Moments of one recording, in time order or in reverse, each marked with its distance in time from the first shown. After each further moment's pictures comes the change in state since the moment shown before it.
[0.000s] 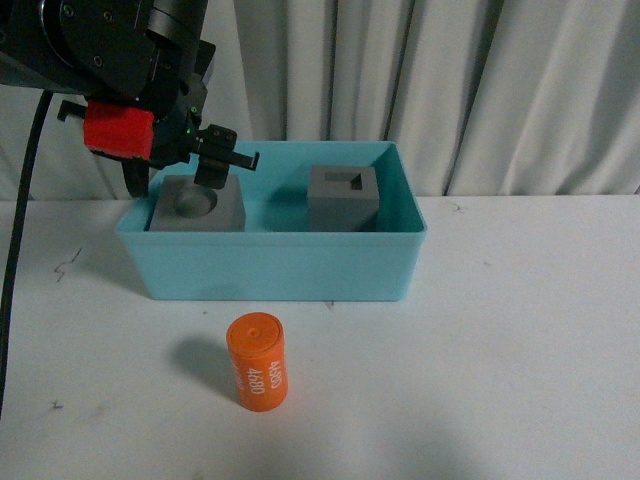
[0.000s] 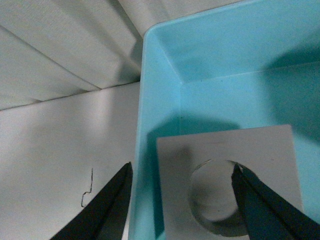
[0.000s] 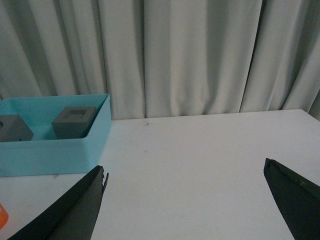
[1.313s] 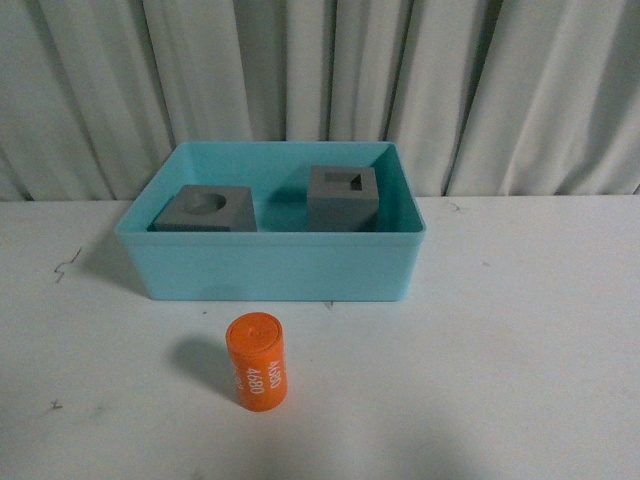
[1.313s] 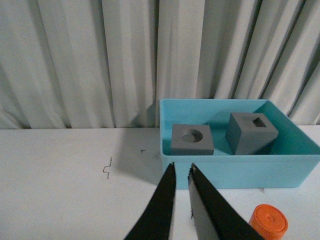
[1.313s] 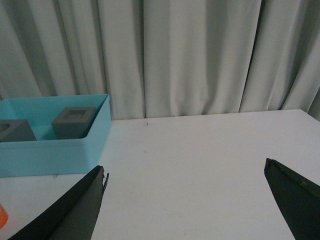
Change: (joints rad) left arm 0.040 -1.640 -1.374 0.383 0.251 -0.098; right arm 0.000 0.000 0.000 0.000 0.001 0.000
